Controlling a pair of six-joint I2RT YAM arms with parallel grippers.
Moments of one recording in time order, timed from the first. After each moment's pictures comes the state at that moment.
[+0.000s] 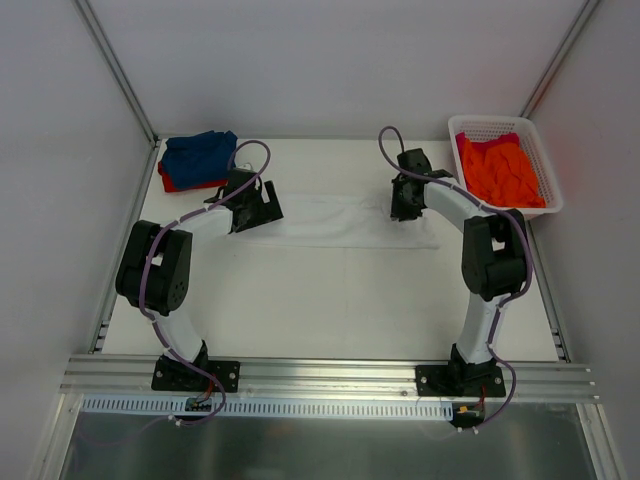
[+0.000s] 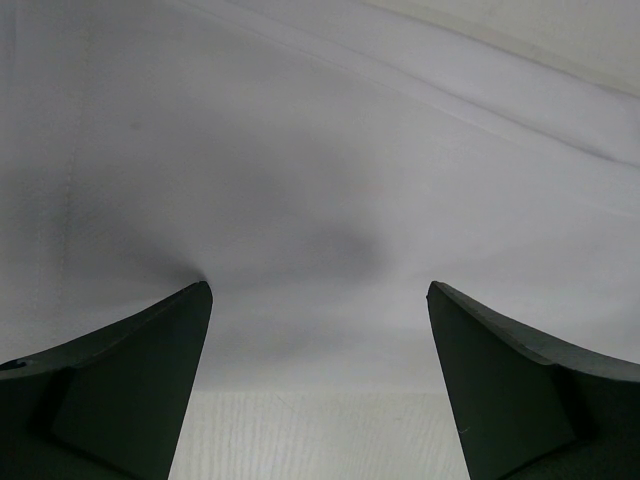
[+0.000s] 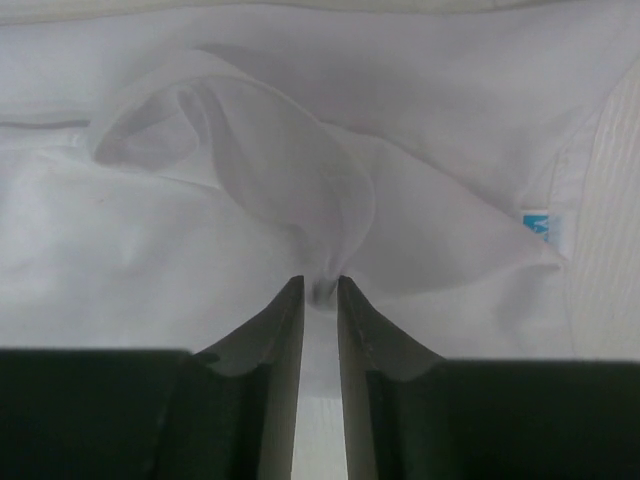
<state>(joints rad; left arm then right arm) -0.28 1.76 1.06 -0.14 -0.03 -0.54 0.29 1.94 1.45 -0.58 0.07 0.33</state>
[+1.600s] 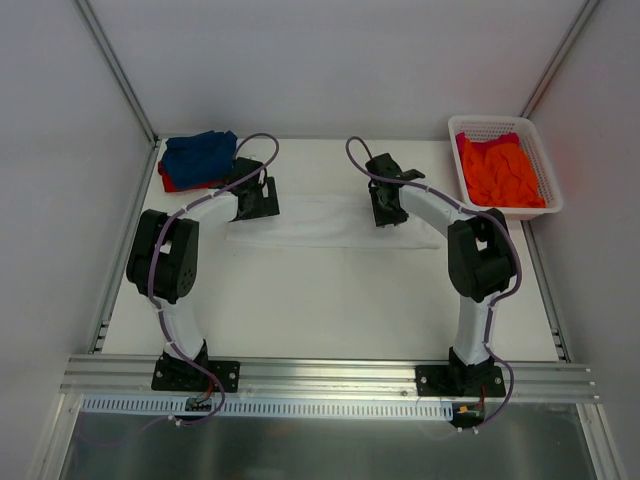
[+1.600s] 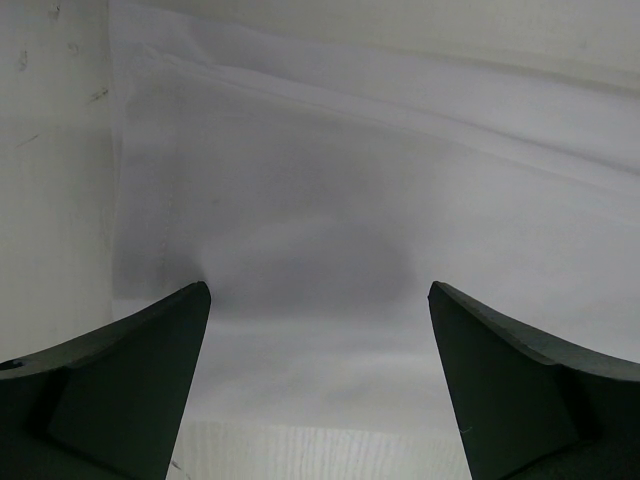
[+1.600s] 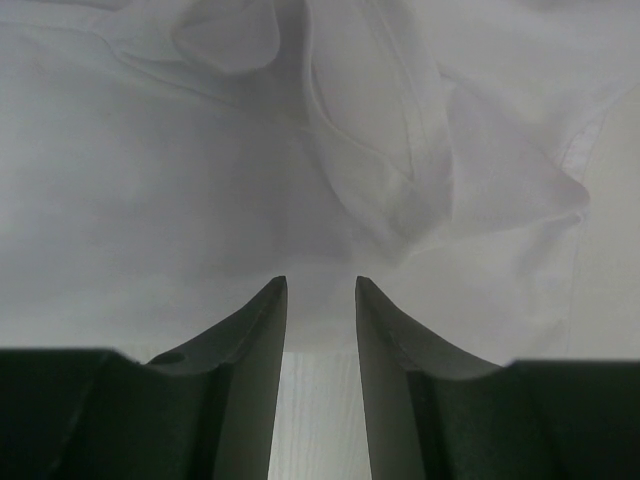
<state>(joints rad) -0.28 1.86 1.23 -0.30 -0.16 -0.38 0.46 1.97 1.52 -0.71 0.28 0.22</state>
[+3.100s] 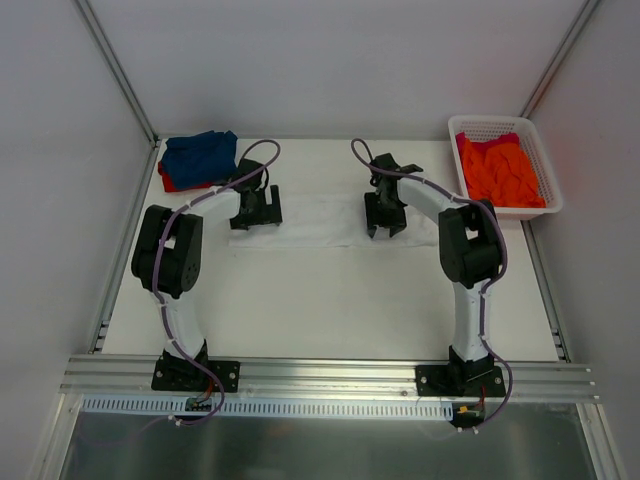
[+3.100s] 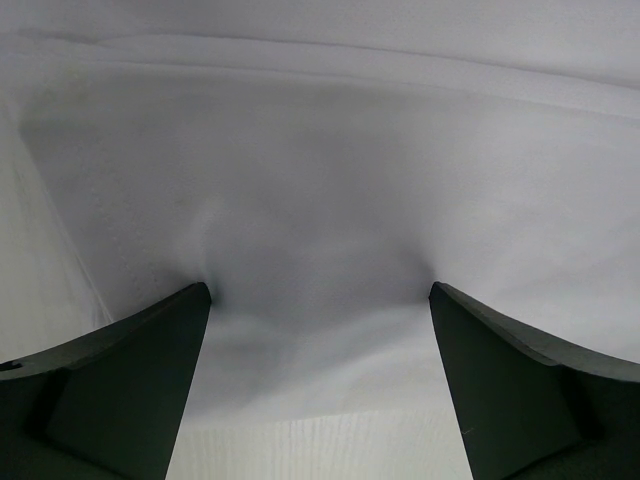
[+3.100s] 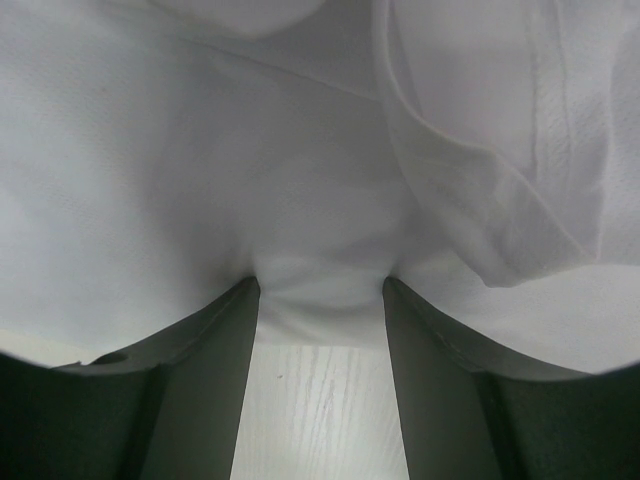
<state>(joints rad) -0.28 1.92 1.29 -0.43 -0.06 -0.39 0.41 2.10 1.60 -0.84 0.06 0.29</state>
